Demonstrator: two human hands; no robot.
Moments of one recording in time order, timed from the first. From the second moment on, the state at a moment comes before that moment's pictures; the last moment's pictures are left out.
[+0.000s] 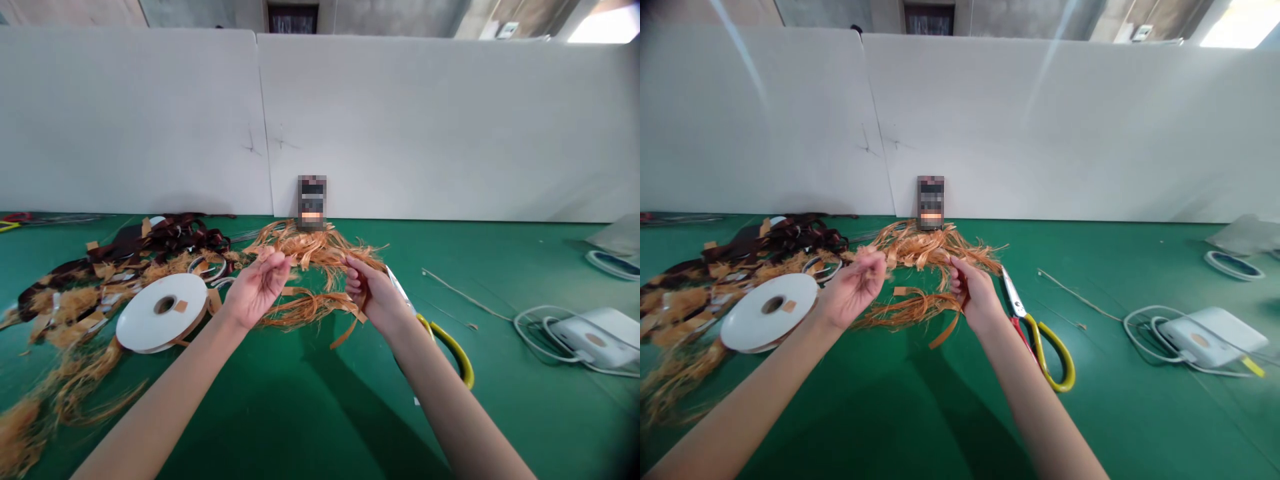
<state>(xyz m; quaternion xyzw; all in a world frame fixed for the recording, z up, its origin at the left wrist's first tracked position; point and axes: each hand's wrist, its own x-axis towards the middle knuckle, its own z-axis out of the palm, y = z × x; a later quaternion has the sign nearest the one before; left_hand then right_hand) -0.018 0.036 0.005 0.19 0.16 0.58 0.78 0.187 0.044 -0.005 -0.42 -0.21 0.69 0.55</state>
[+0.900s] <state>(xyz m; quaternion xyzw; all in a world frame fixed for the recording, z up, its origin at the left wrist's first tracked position) -0.029 0.019 -0.068 0.12 0.11 0.60 0.78 0.172 0.009 -0.046 -0.27 -0.14 0.76 0.57</state>
